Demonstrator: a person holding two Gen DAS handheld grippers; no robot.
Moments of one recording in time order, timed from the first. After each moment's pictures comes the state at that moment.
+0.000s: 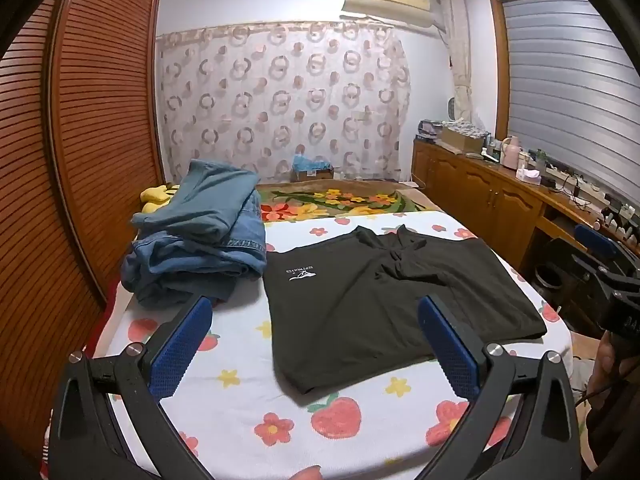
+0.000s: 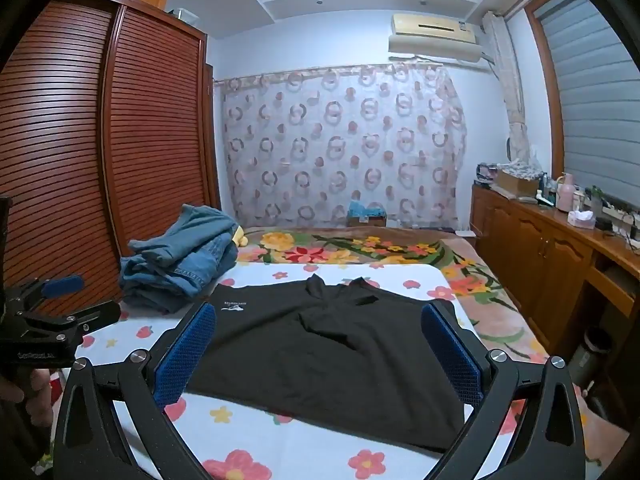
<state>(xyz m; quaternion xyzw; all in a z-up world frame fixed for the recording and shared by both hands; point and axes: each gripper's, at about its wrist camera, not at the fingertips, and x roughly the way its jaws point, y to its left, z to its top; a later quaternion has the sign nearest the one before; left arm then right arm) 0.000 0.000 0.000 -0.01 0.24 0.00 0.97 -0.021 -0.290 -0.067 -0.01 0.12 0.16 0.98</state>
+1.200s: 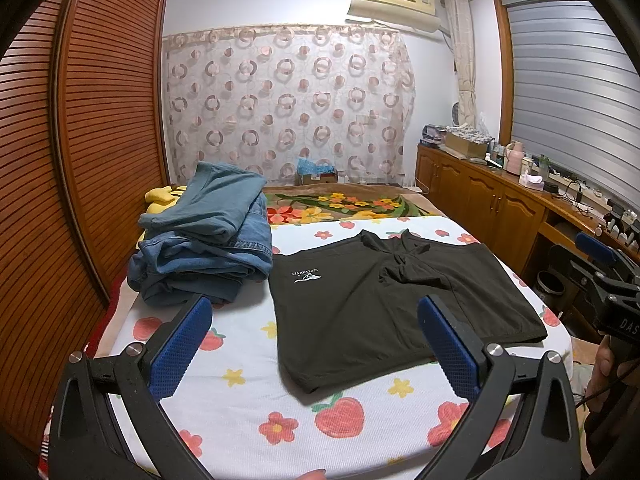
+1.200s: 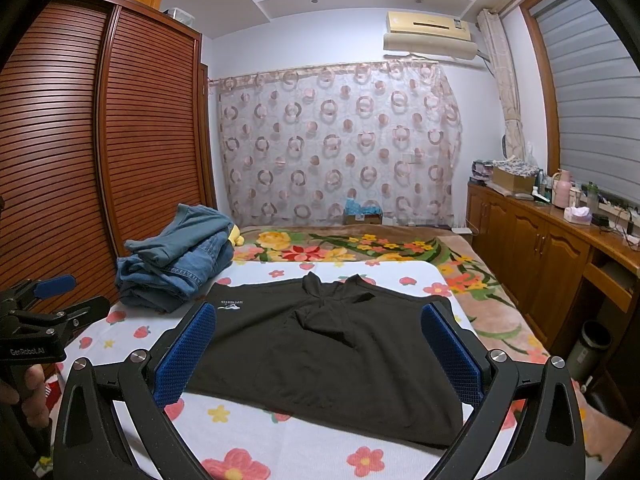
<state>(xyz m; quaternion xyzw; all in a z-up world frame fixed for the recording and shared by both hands) -0.004 0.008 0.000 -0.01 0.23 0.00 0.97 -0.022 -0.289 -0.067 0.00 0.13 0.15 0.98</state>
